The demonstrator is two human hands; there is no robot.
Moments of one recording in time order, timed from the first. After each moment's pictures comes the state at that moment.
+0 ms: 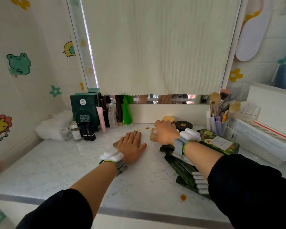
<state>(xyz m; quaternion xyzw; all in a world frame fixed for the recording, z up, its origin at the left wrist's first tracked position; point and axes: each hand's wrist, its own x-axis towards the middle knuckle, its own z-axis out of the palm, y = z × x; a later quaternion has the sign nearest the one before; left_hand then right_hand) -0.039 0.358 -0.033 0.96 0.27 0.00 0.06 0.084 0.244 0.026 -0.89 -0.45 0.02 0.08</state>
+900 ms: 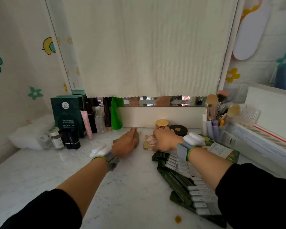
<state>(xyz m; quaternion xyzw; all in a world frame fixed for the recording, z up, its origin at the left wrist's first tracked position) 0.016 0.384 -0.016 0.95 0.22 0.03 0.22 0.116 0.236 0.023 -0.88 -0.48 0.06 0.02</state>
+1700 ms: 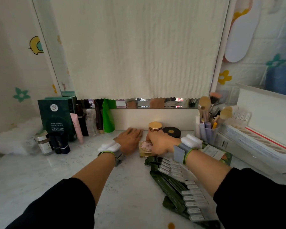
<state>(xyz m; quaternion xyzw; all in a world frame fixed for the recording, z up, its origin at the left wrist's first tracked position) 0.056 0.382 -0.017 0.99 0.16 -0.02 0.04 0.121 0.233 0.026 -0.87 -0.47 0.10 0.02</state>
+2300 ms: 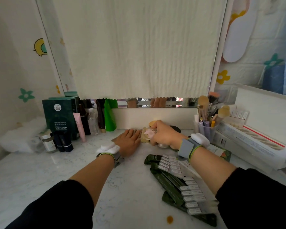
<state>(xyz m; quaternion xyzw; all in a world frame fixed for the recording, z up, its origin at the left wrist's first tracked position) 0.048 0.386 -0.030 0.98 0.17 -0.04 0.01 0.117 0.213 0.043 -0.85 -0.38 0.16 0.32</state>
